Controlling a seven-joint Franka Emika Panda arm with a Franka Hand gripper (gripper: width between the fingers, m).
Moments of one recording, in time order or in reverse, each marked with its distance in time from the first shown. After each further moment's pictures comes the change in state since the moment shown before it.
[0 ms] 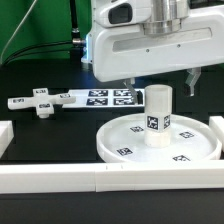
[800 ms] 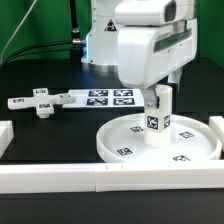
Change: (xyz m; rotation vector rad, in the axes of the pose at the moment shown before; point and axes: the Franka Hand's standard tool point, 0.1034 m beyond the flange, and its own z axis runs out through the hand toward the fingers) arm 0.000 -0.001 0.003 -0.063 -0.051 -0.842
